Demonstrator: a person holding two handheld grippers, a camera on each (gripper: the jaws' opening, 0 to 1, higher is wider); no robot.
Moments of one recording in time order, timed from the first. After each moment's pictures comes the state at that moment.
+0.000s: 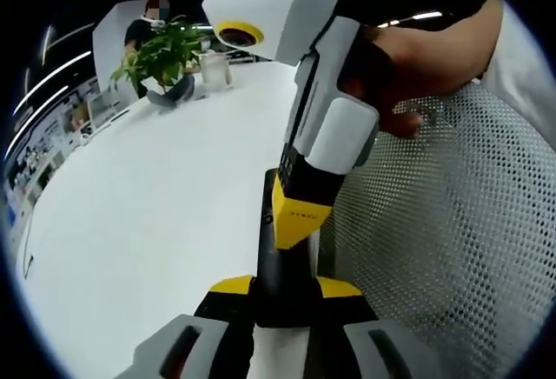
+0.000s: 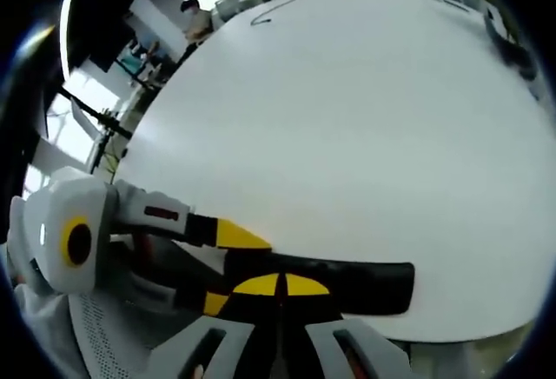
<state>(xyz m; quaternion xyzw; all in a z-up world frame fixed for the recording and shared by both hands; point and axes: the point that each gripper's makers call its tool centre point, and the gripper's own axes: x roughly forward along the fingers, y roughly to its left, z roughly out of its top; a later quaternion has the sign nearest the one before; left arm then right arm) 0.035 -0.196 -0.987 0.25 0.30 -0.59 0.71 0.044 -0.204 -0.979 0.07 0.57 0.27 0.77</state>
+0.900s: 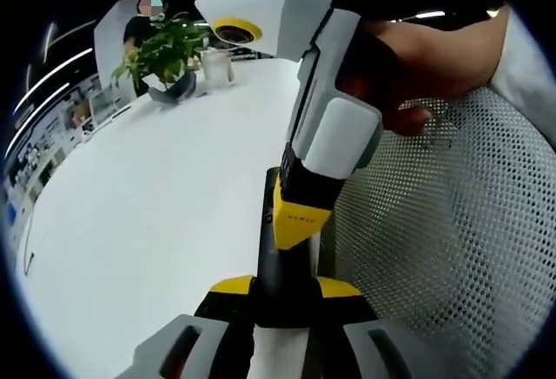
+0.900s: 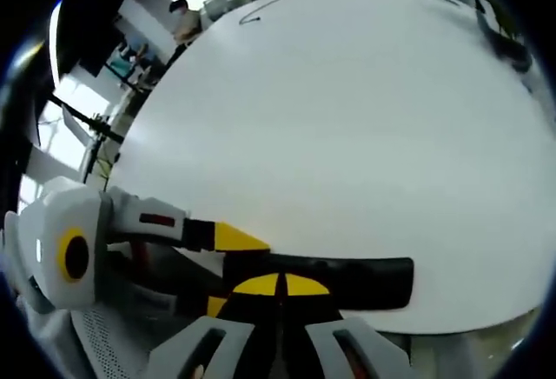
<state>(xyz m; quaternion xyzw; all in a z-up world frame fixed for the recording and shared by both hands) 0.036 -0.197 -0.987 0.25 0.30 -0.58 0.71 0.046 -0.206 -0.979 0.08 0.58 0.25 0.77</state>
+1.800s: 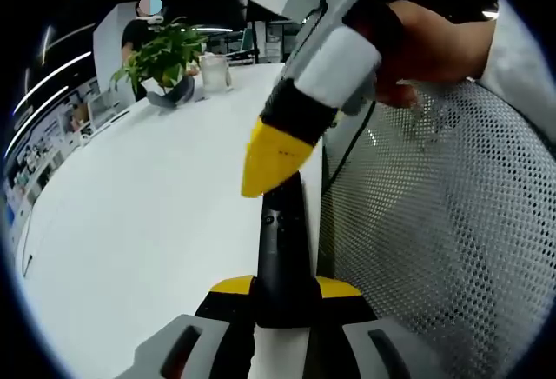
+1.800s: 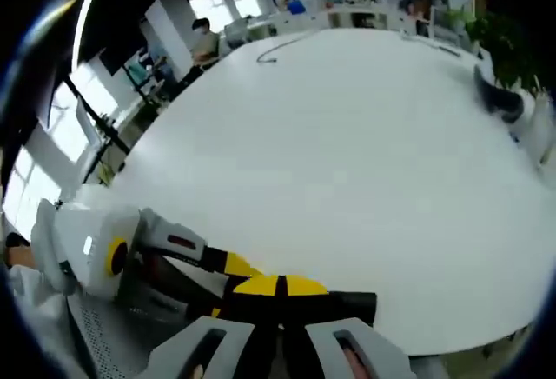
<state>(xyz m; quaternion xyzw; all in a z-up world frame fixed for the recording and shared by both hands) 0.035 -0.196 -0.986 0.24 0.29 -0.59 0.71 0.076 -0.223 -0.917 0.05 0.44 0.25 0.86</state>
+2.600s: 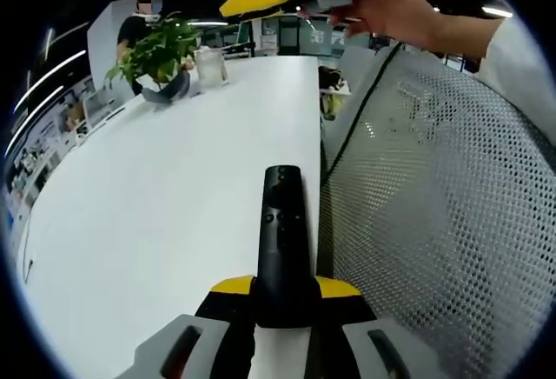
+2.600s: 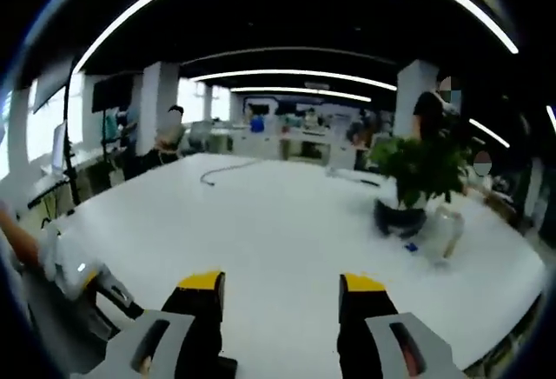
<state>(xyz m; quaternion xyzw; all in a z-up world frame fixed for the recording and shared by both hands) 0.035 -0.195 -0.987 0.26 0.31 -0.60 0.69 0.113 -0.343 -0.822 -0.06 0.18 0.11 0.98</state>
